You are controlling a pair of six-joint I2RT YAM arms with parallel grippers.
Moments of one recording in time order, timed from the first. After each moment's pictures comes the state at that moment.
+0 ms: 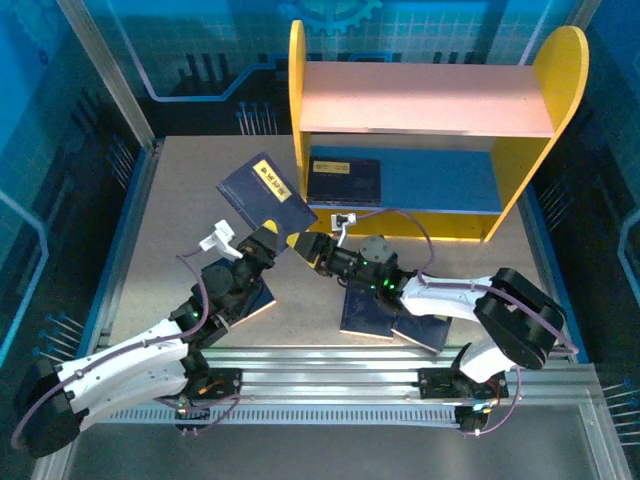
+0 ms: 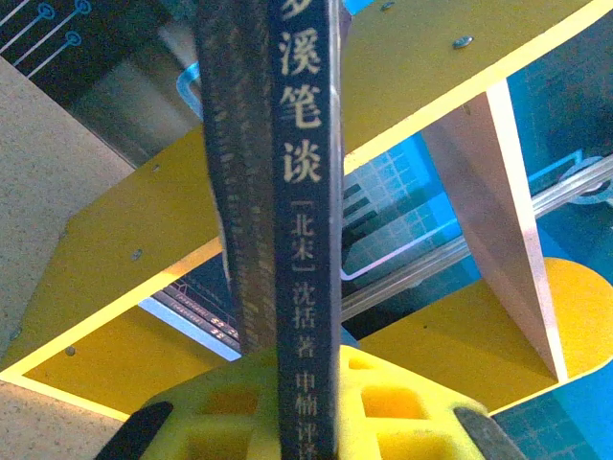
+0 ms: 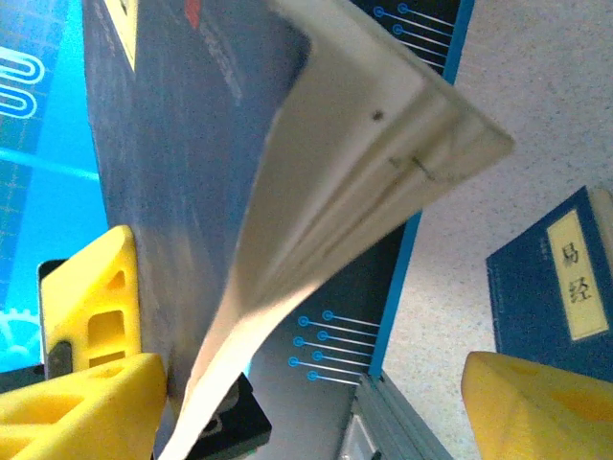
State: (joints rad) left arm -0.83 0.79 0.41 0.48 -0.55 -0.98; right arm 0.87 1.52 0.65 0.87 -0.24 1.29
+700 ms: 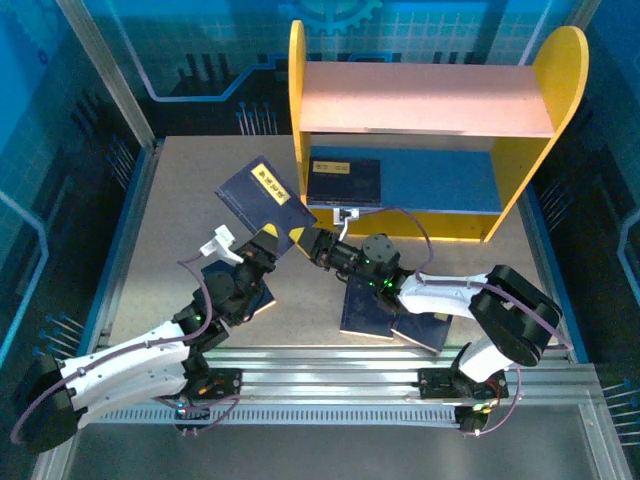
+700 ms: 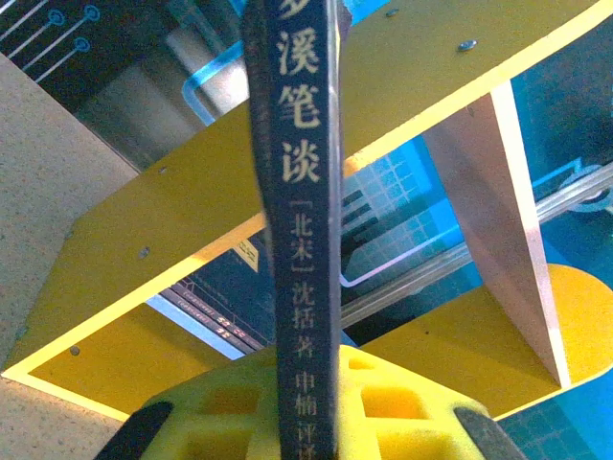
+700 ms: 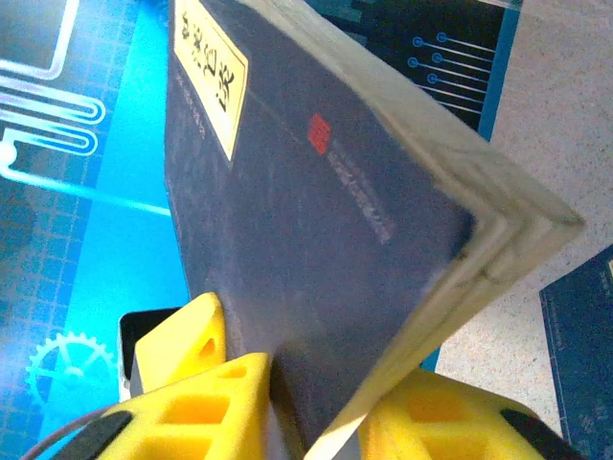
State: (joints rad) left arm -0.87 0.80 0.37 0.53 -0.61 -0.97; right arm 0.86 1.53 0.67 0.96 -0.22 1.34
